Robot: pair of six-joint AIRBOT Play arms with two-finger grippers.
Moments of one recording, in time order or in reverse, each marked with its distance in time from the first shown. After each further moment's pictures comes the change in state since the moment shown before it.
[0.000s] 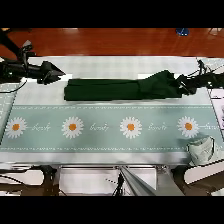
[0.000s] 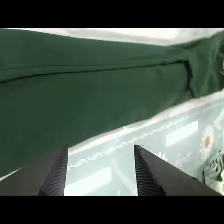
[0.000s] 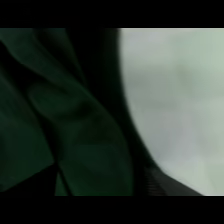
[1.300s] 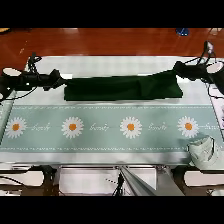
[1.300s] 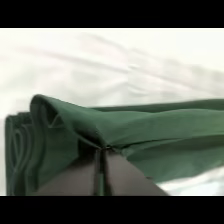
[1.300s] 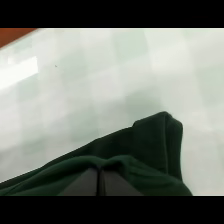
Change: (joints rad) left arm -0.048 -0.003 -0.206 0.000 0.402 -0.018; right arm 0.149 0.225 -0.156 -0.034 -0.486 0.015
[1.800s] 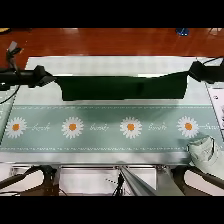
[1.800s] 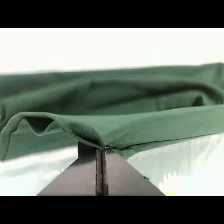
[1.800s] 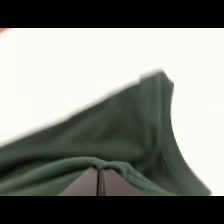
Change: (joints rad) left arm 0.055 0.241 -0.023 0.040 -0.193 0.001; right arm -0.087 0.280 -0.062 -0.025 0.256 0.011
